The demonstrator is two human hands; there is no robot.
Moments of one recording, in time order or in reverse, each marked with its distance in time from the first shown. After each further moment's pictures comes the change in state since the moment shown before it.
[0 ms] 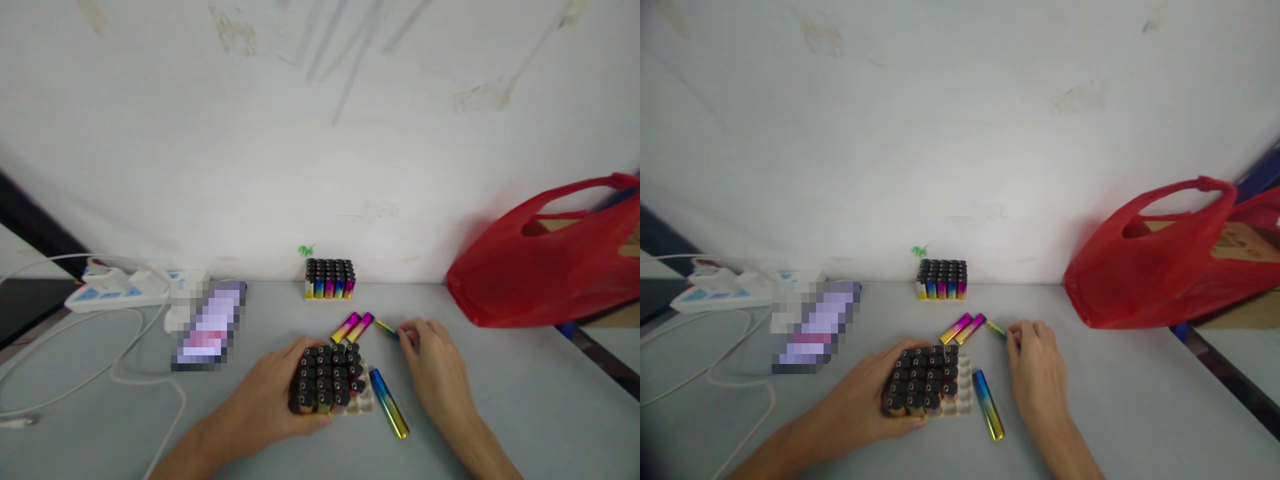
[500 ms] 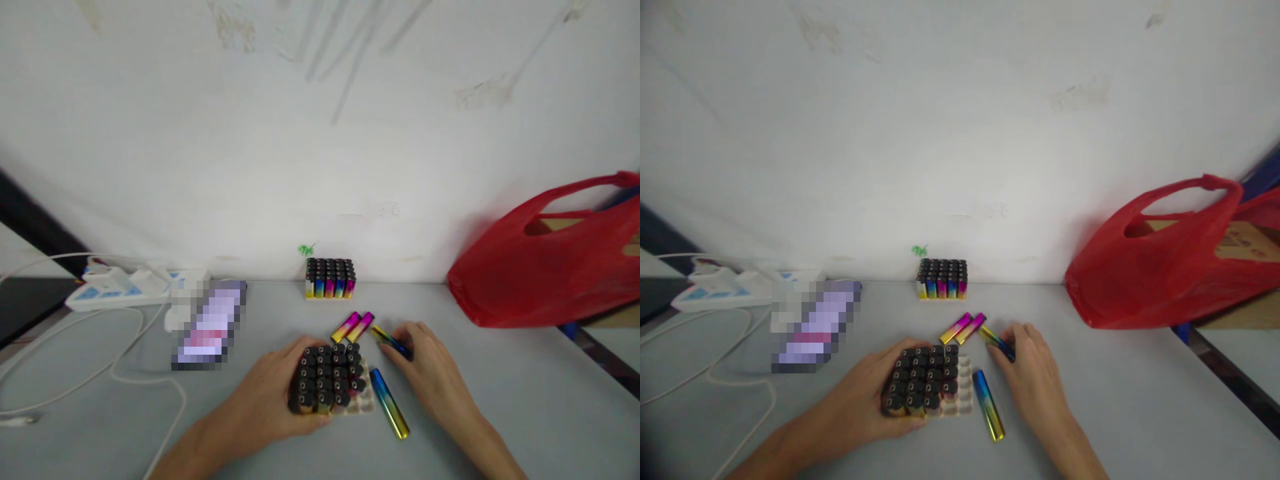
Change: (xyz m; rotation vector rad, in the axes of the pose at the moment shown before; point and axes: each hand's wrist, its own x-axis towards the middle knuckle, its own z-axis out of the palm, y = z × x) left_hand 0.000 0.003 -0.001 0.011 -0.010 -0.022; right_hand 0.001 0.002 0.000 0.273 -0.163 -0.008
